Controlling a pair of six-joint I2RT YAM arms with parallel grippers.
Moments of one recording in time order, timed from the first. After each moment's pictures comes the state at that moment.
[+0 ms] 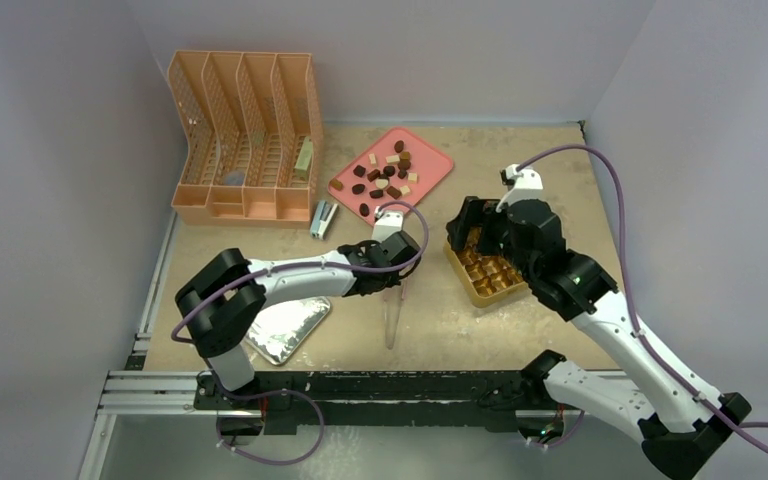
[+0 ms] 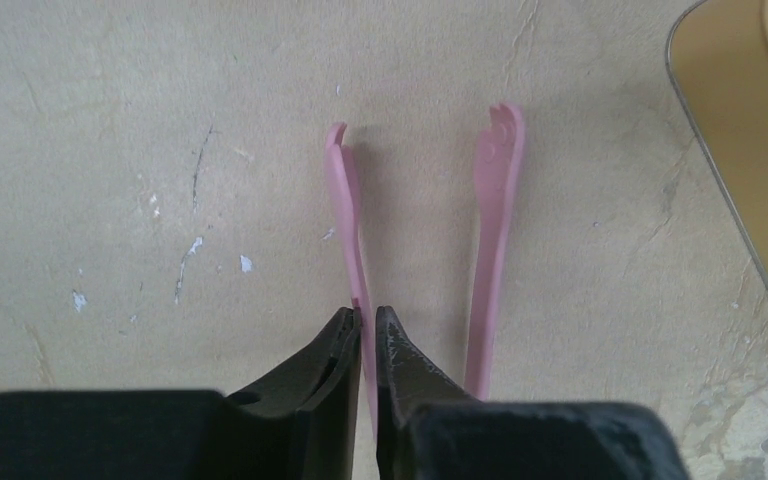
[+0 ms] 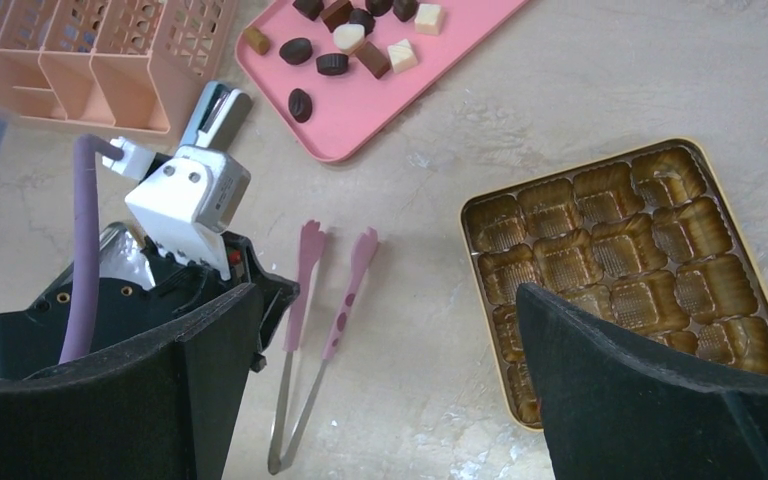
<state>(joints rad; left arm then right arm) -0.99 1.71 1.06 -0.34 -0.49 -0.75 0.63 0.89 0.99 -0.56 0.30 0.46</state>
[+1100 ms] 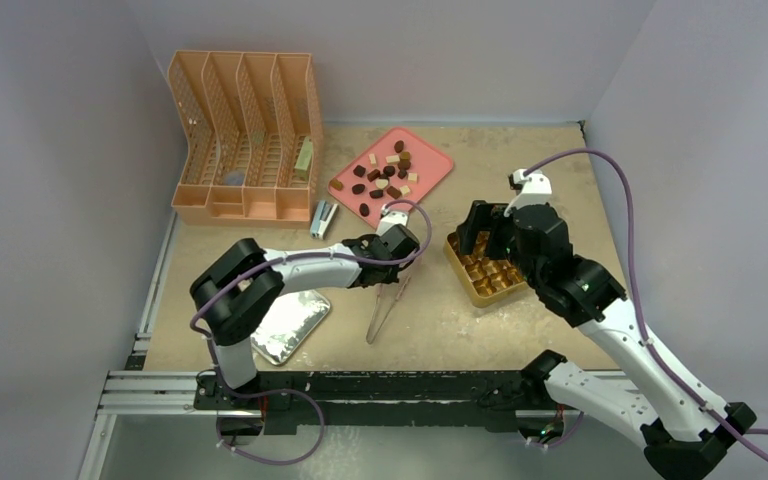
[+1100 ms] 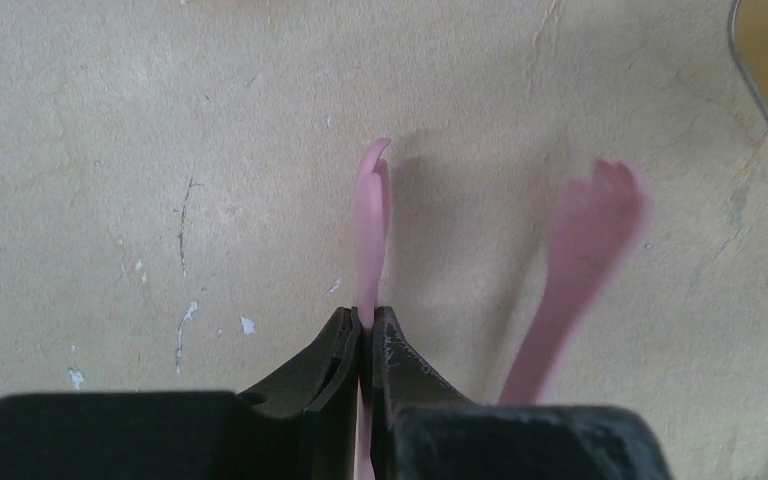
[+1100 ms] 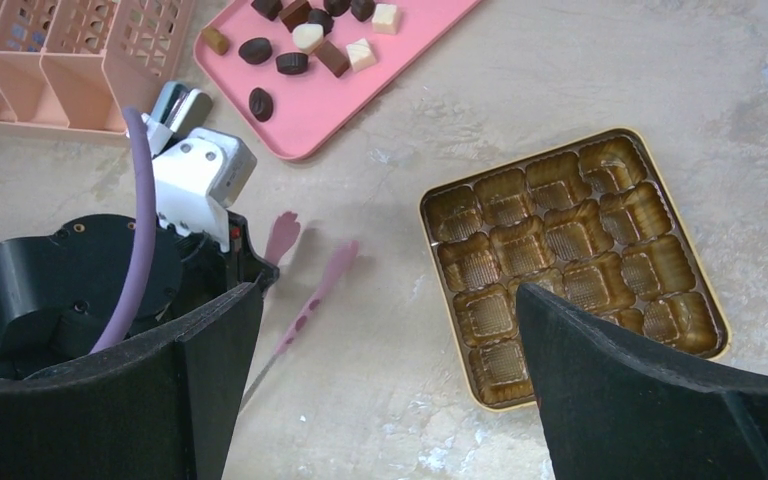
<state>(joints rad) -0.93 1.81 1.09 -0.30 -0.41 -0.62 0.63 0.84 0.99 -0.62 0.36 0.43</state>
